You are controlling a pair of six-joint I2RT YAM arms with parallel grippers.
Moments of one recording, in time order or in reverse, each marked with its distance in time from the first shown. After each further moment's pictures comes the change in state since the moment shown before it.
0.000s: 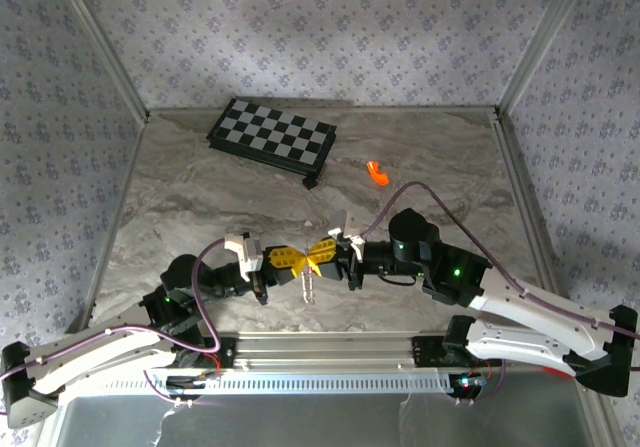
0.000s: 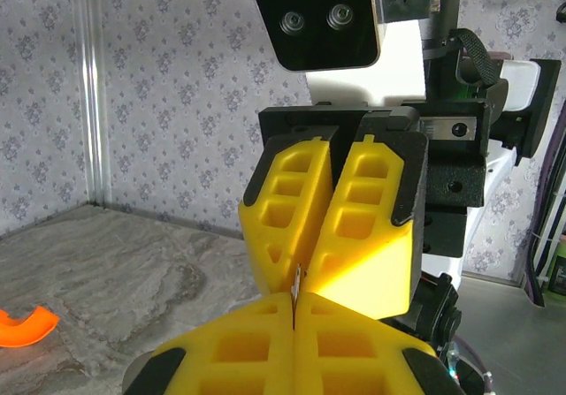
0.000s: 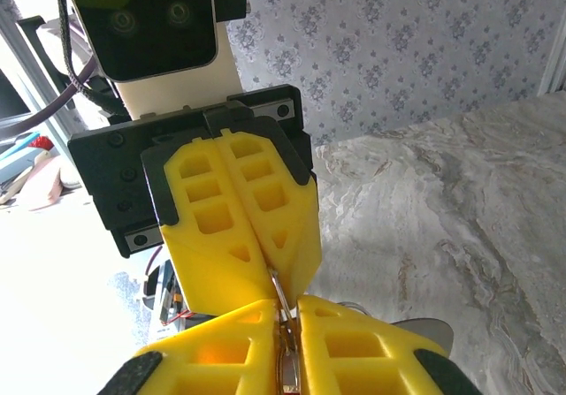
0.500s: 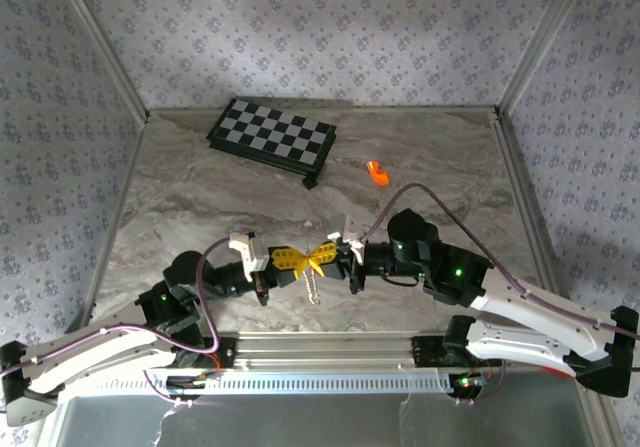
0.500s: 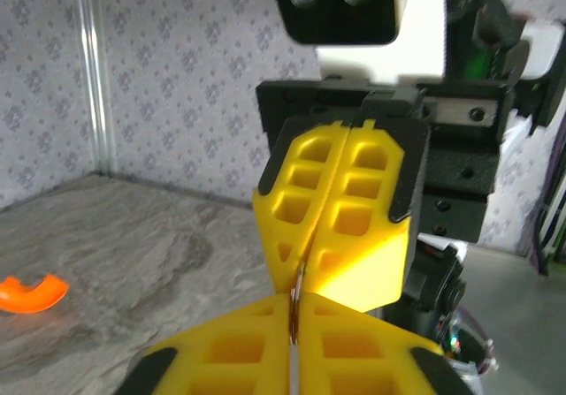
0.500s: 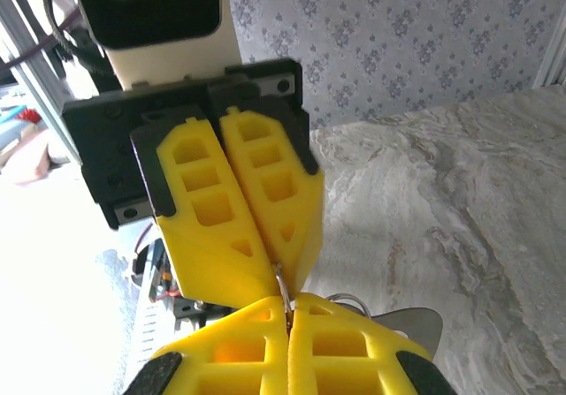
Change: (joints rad) left arm -0.013 0.009 0.082 -0.188 -0.035 0.044; right arm 0.000 -0.006 0.018 -0.080 0.016 -0.075
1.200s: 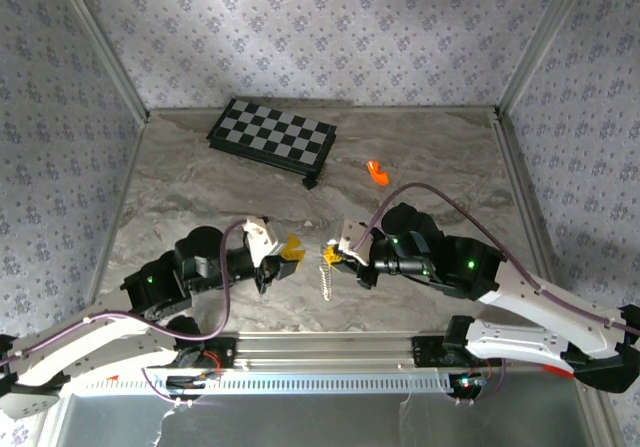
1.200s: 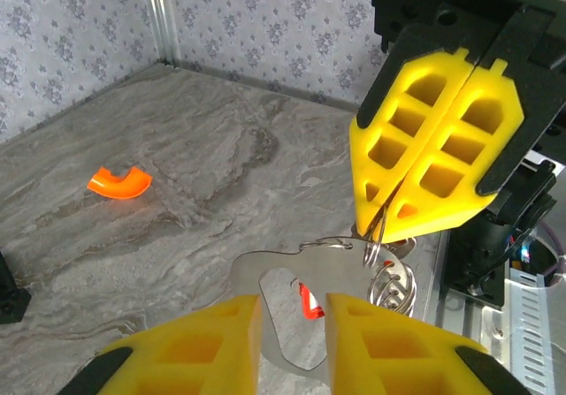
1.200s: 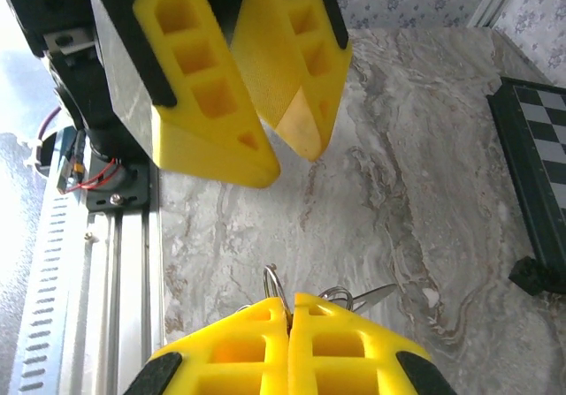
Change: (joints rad) left arm 0.002 0.142 0.312 -0.501 -0.130 0.093; right arm 0.017 0.035 0.175 -0.373 0.181 -0.248
